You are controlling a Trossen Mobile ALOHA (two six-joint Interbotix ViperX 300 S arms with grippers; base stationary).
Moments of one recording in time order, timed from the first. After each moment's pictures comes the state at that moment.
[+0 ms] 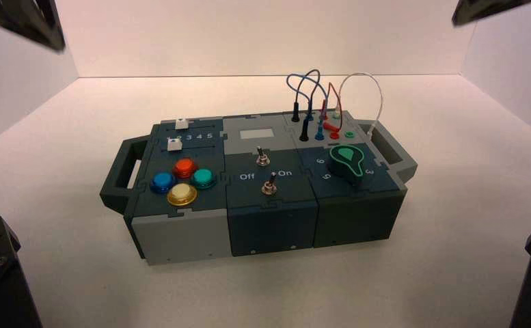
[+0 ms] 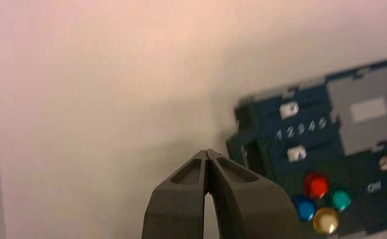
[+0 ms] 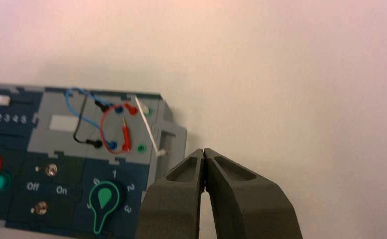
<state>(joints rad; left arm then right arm) -0.13 -0.60 0.95 -0.04 0.80 0.00 0.23 -0.76 1.00 0.07 0.68 0.01</state>
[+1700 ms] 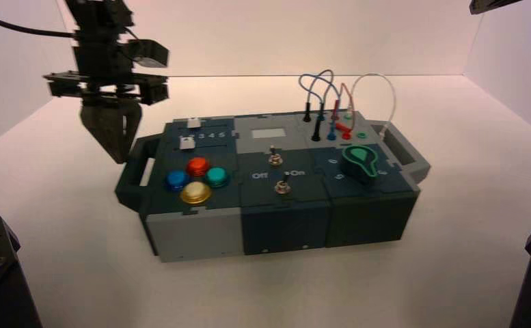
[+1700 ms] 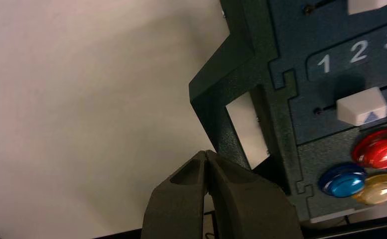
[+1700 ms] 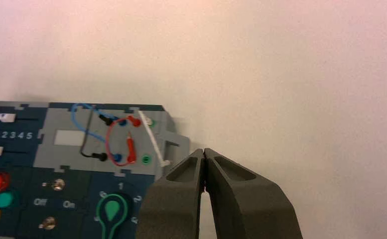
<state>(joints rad) -0.43 0.08 0.78 -0.09 0.92 -0.01 0.16 -0.82 0.99 0.08 0.68 0.01</state>
